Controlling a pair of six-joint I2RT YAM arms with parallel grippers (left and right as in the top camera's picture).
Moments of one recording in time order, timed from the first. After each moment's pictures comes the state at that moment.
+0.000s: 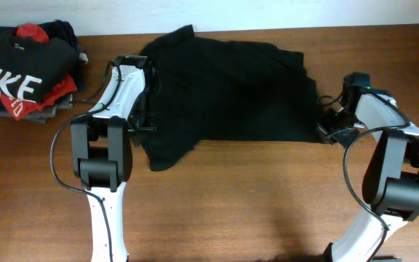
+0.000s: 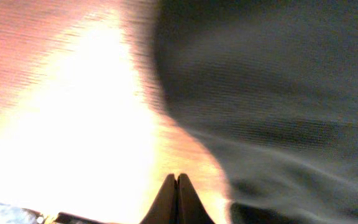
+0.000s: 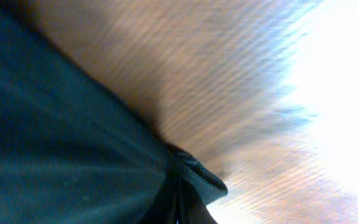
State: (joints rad) left arm -0.14 2.41 1.99 -1.57 -0.15 -0.28; right arm -0.24 2.02 1.34 -0.86 -0.10 0.57
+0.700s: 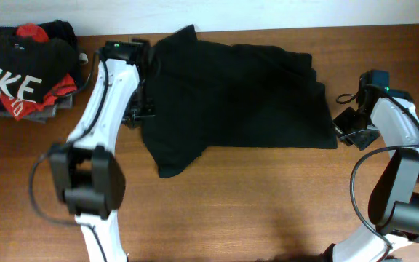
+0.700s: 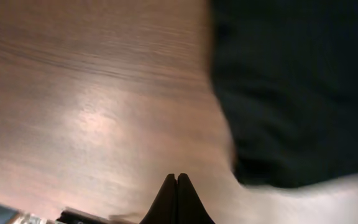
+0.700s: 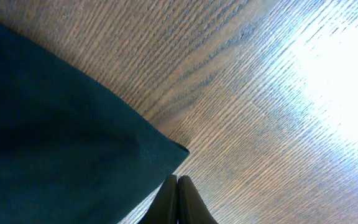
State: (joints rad) left arm -0.21 2.11 1.99 -1.58 -0.19 -0.35; right arm -0.28 1.87 1.32 -0.93 0.03 0.66
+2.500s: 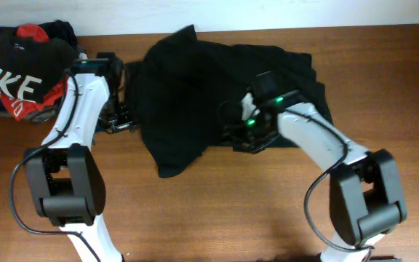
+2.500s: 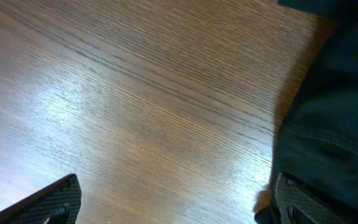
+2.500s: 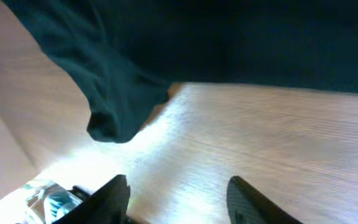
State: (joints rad) left arm -0.02 2.05 1.72 -1.36 -0.17 -0.44; right arm 0.37 1.87 1.32 -0.79 -0.57 0.60
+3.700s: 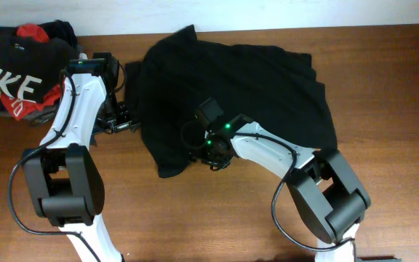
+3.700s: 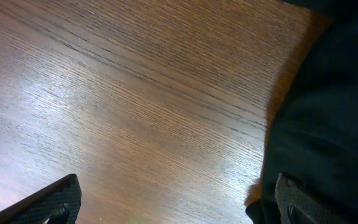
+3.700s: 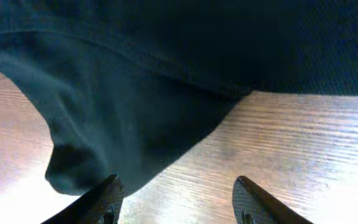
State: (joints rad) left arm -0.01 2.05 1.72 -1.36 -0.12 -0.44; right arm 0.64 1.99 1.32 -0.58 -0.33 0.82
